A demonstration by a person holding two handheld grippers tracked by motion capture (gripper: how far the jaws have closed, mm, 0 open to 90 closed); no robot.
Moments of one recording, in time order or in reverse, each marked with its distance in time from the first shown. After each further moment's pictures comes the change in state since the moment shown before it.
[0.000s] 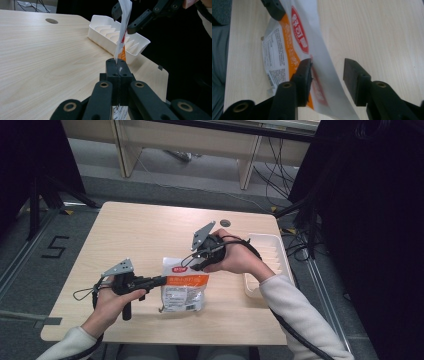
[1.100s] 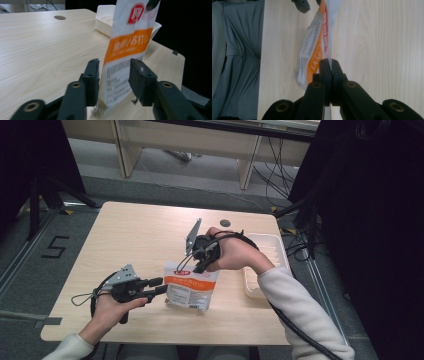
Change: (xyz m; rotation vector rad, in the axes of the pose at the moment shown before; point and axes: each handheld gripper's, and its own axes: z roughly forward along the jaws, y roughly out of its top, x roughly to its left) left arm -0.013 -0.011 -0.007 0.061 0.099 0.120; right arm 0.006 0.026 -0.017 0.227 0.148 -0.095
